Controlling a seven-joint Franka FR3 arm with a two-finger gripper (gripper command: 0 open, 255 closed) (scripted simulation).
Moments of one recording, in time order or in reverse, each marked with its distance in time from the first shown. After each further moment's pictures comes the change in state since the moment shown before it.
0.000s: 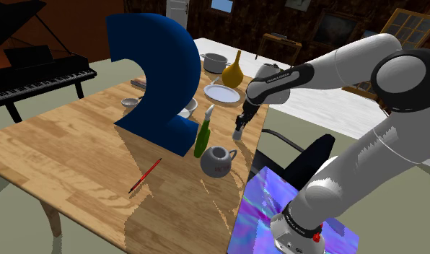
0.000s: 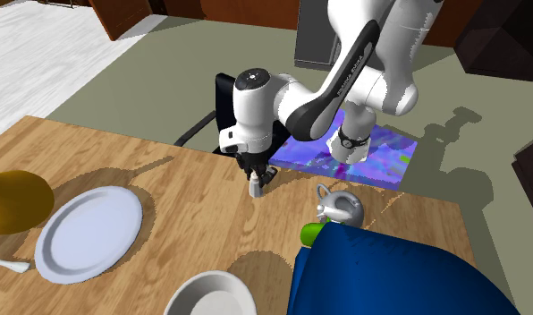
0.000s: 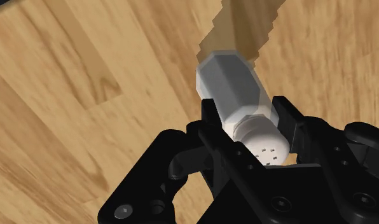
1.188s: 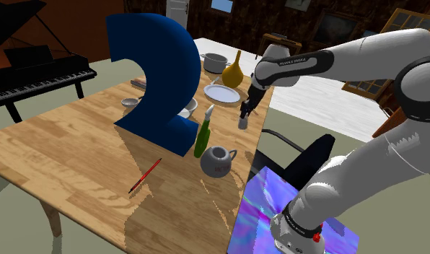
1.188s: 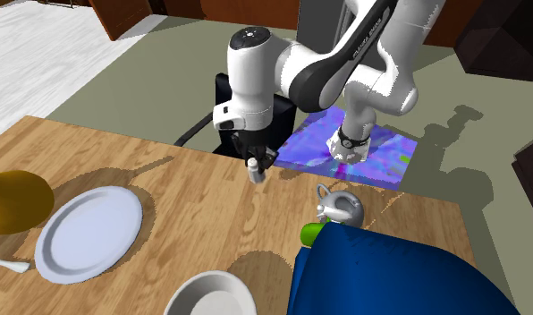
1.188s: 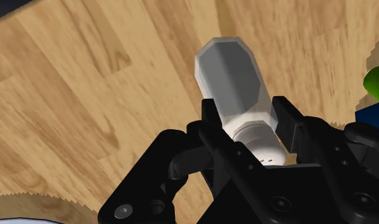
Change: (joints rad) arm -0.011 -0.120 0.020 0.105 -0.043 -0.221 0.044
